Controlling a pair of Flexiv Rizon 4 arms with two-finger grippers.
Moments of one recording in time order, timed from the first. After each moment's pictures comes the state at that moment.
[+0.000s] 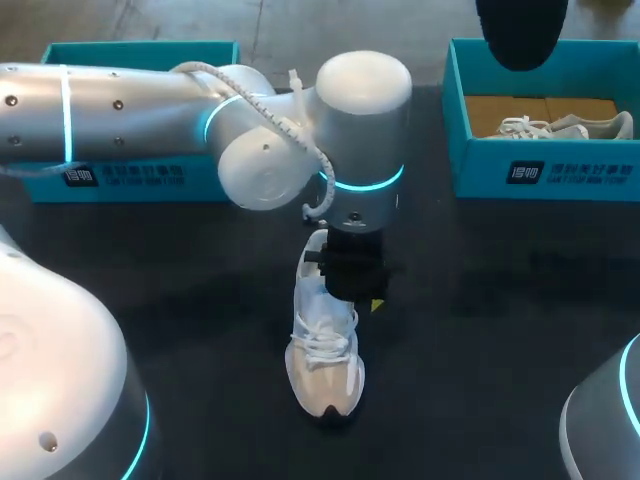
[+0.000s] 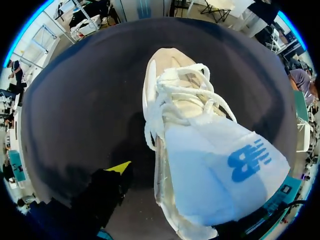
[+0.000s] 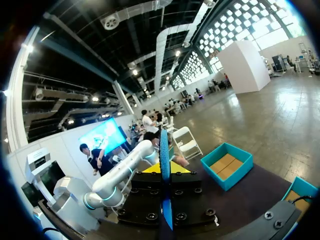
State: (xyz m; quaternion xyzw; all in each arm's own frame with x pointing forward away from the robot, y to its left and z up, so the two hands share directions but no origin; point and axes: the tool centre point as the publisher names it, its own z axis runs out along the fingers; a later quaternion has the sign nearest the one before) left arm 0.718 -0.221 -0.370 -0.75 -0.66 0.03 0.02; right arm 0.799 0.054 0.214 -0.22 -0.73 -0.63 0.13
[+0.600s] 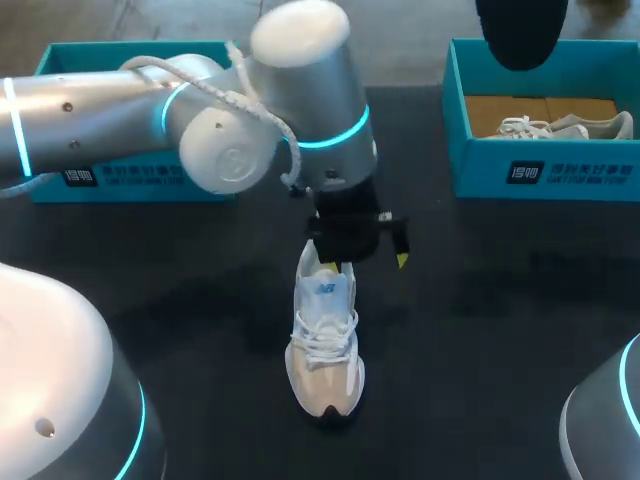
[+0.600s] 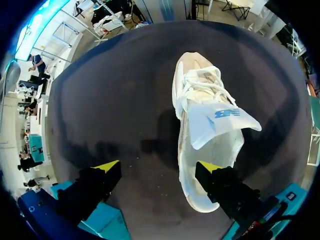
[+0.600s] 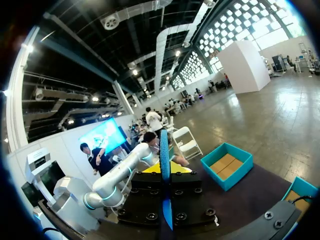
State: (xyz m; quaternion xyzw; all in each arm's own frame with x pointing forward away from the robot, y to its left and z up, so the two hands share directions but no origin) left arm 0.746 -0.243 -0.313 -0.71 -0.69 0.10 -0.08; right arm 0.799 0.054 0.214 -0.22 -0.73 -0.63 0.13
